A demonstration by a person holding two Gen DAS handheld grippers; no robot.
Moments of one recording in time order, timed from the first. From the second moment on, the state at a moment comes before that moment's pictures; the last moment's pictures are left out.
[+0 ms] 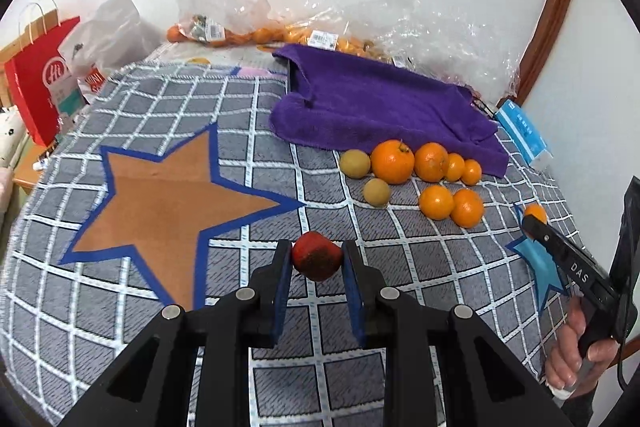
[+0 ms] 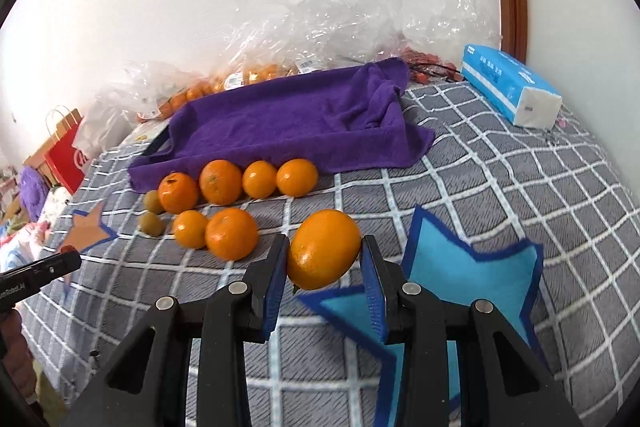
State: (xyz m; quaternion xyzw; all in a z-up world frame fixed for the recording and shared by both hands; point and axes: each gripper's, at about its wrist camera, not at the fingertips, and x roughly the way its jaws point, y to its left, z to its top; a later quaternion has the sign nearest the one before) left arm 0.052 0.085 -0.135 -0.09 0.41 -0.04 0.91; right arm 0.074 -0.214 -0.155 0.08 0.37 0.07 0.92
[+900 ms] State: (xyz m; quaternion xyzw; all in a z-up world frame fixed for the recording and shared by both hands) left arm 0.044 0.071 -0.077 -0.08 0.36 -0.07 0.93; right arm 0.061 -0.185 -0.097 0.05 0.34 0.08 0.94
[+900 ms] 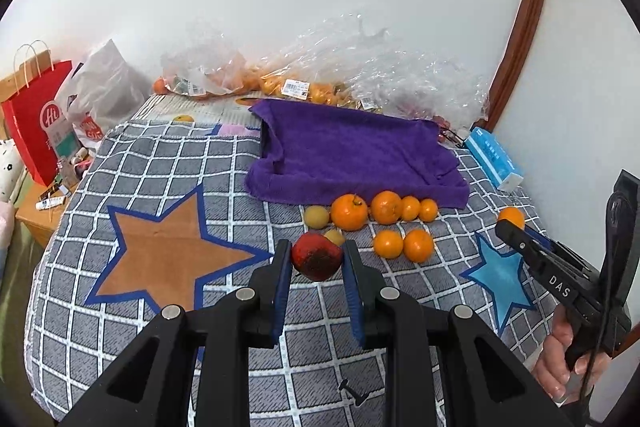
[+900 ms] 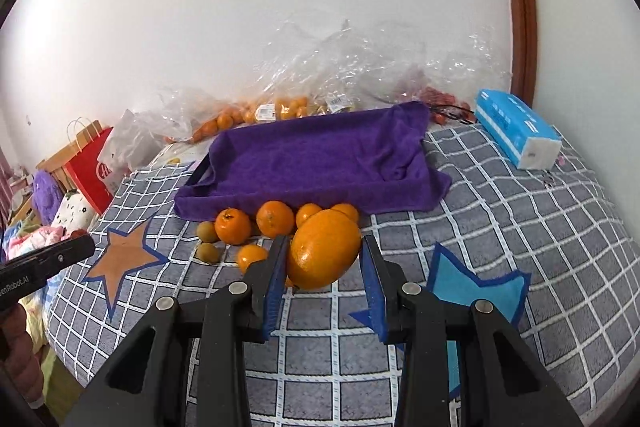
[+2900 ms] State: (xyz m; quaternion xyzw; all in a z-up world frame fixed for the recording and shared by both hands) left arm 0.276 0.035 -0.139 -0.09 0.40 -0.09 0.91; right arm 0.282 -0.201 -0.141 0.04 0.39 0.08 0.92
